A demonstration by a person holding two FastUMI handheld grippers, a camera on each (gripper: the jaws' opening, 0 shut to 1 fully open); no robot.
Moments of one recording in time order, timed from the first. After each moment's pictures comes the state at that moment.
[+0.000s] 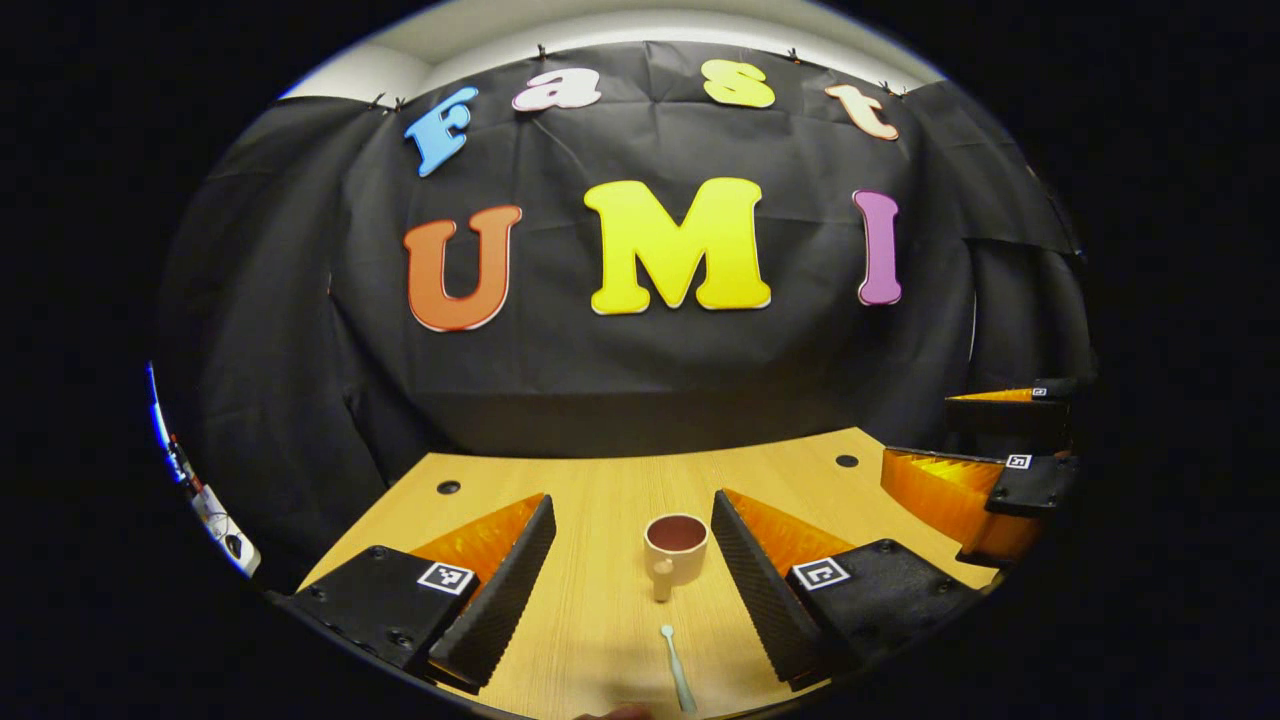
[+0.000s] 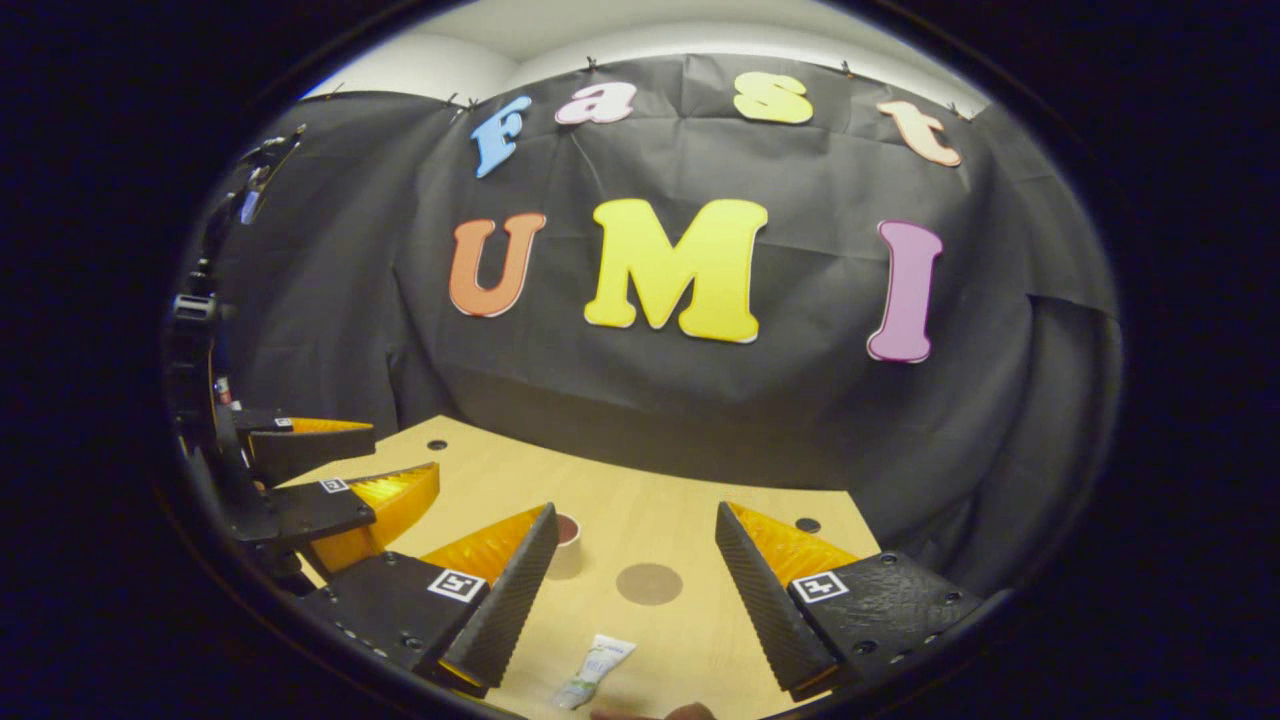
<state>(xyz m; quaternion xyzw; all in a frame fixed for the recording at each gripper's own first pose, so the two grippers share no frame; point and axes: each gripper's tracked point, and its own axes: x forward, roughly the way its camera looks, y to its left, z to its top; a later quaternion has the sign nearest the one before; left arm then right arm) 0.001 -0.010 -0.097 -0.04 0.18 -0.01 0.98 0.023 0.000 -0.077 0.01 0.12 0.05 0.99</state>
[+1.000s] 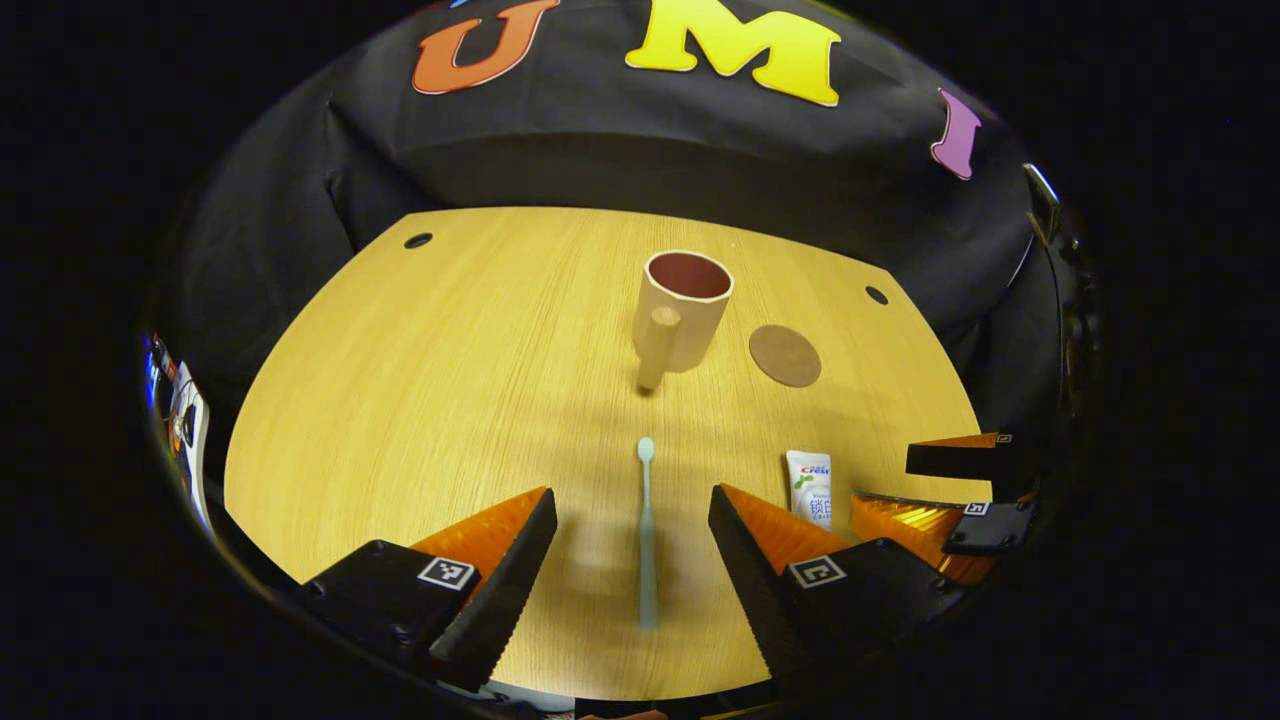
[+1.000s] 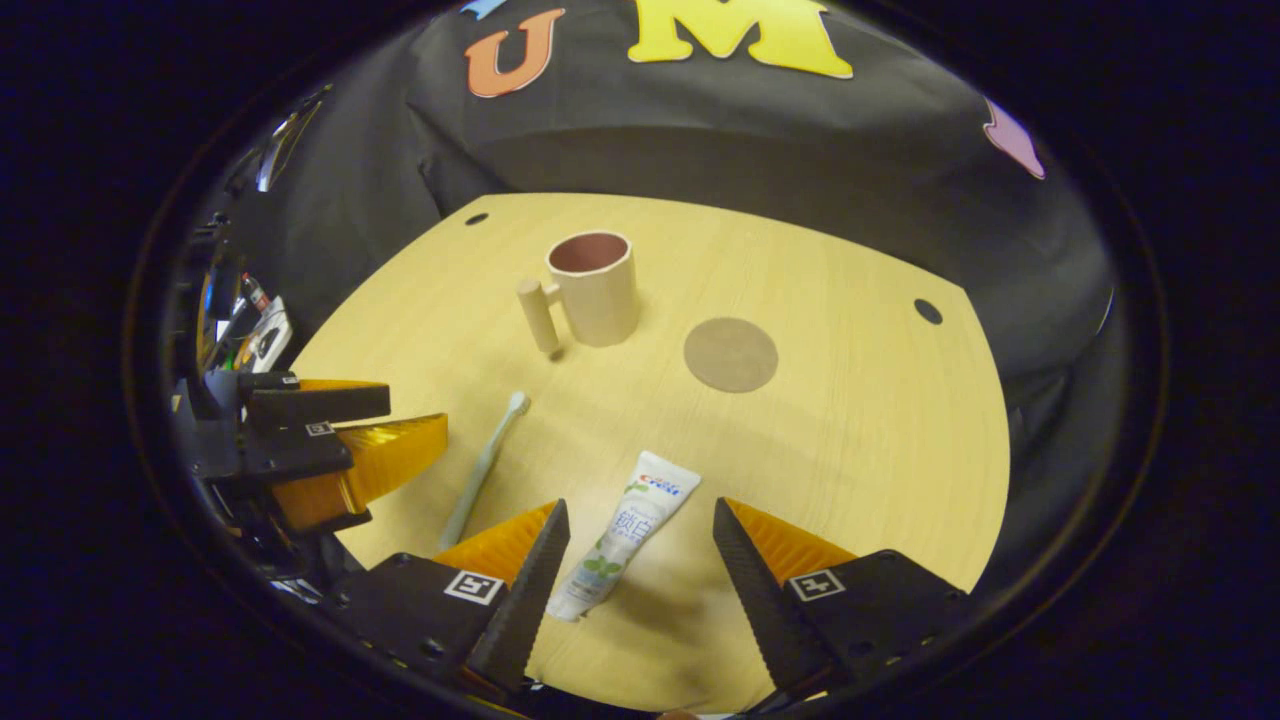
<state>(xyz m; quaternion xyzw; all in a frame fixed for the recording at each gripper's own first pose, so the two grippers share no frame) -0.062 -0.049 -0.281 -0.12 0.48 -0.02 0.87 0.002 0.031 -0.286 0.01 0.46 0.14 0.87</state>
